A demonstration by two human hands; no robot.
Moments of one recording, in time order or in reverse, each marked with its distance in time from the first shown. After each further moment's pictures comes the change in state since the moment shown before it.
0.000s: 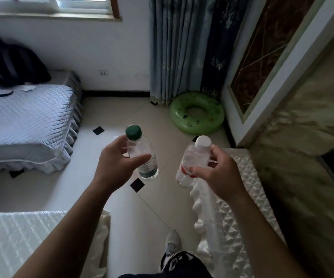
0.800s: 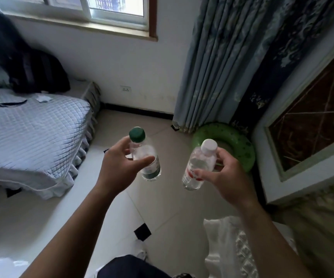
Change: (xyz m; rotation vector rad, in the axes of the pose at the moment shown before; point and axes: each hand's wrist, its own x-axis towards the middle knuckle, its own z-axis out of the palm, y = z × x) left_hand 0.364 -0.079 -0.077 -0.048 0.155 -0.014; right_hand 0.383 -0.087 0.125 -0.059 -0.130 -0.057
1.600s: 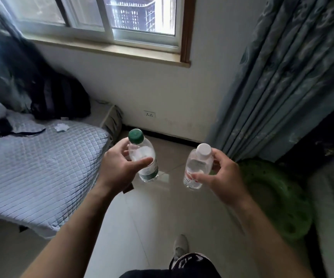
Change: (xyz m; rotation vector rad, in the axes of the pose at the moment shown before) left_hand 0.392 -0.064 -0.030 0.021 0.123 -0.165; right_hand 0.426 -0.036 0.108 -0.061 -0.124 -0.119
